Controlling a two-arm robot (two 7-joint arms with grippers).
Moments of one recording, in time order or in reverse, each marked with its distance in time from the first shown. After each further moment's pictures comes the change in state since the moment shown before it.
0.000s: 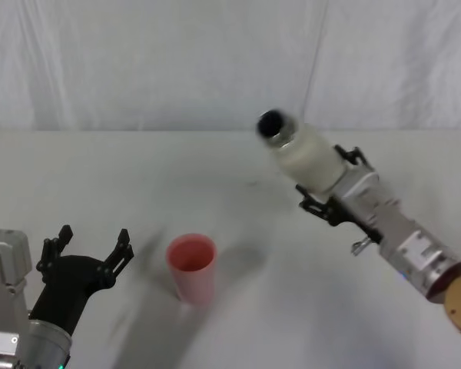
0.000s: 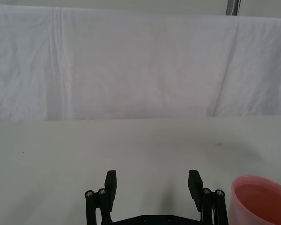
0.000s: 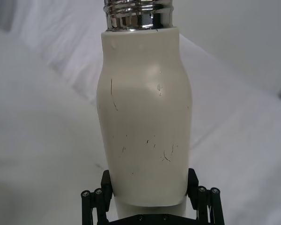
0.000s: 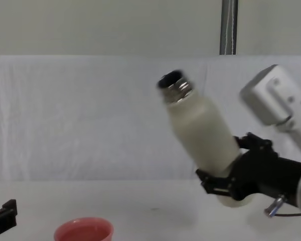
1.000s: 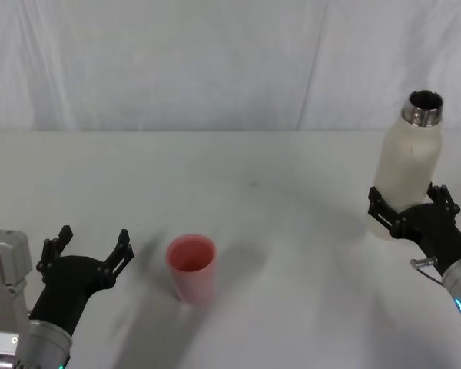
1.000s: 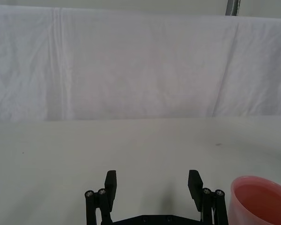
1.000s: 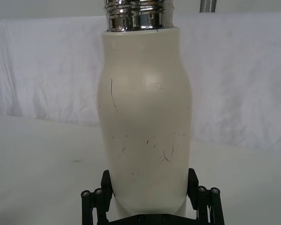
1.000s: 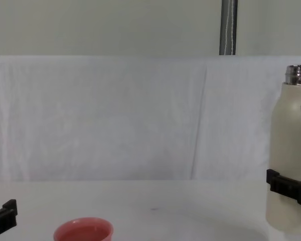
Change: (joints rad) left arm 0.000 0.000 0.000 0.000 0.000 0.000 0.000; right arm -0.207 -0.083 0.254 -0.109 0.435 0.095 -0.008
